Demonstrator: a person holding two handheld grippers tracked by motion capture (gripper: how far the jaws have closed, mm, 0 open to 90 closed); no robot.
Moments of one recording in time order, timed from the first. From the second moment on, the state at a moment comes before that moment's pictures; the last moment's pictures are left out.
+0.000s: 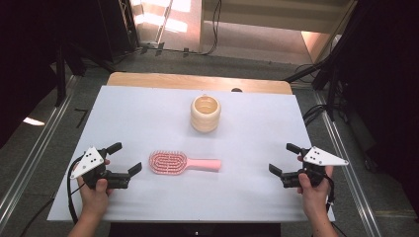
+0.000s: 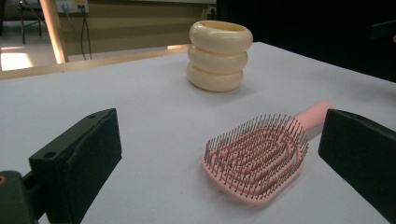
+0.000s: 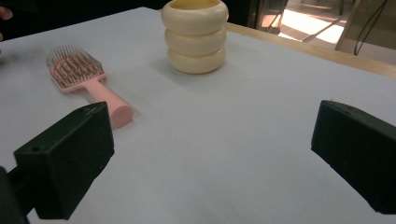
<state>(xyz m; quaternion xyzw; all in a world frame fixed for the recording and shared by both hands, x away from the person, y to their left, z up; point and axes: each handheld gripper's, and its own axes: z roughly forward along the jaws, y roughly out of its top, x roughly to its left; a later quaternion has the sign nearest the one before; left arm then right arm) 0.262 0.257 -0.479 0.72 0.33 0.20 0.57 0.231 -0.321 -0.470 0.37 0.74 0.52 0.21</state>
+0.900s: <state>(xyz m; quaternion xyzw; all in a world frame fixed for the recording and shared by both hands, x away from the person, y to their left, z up) 0.261 0.256 -0.483 0.73 0.32 0.20 0.57 0.267 -0.274 -0.449 0.32 0.79 0.49 0.16</state>
